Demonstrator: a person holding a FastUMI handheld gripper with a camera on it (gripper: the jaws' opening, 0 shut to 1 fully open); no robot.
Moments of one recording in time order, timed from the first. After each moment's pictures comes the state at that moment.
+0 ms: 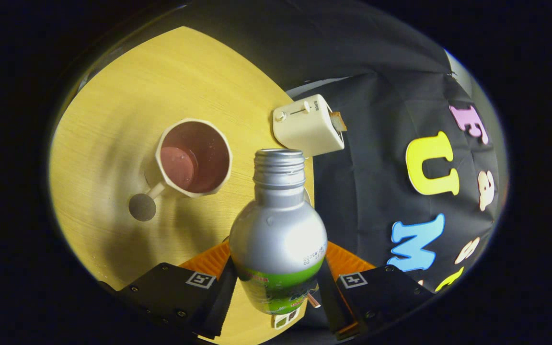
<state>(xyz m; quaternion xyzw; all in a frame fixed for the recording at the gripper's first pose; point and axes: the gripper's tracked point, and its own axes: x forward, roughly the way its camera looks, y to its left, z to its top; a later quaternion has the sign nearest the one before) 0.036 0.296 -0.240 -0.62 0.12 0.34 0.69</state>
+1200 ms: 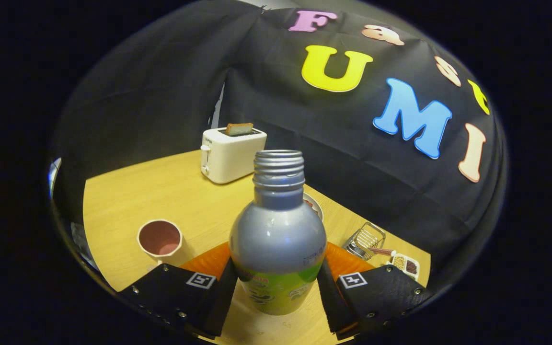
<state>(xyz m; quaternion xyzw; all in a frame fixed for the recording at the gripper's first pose) 0.062 0.261 -0.212 -0.17 0.23 0.31 0.91</state>
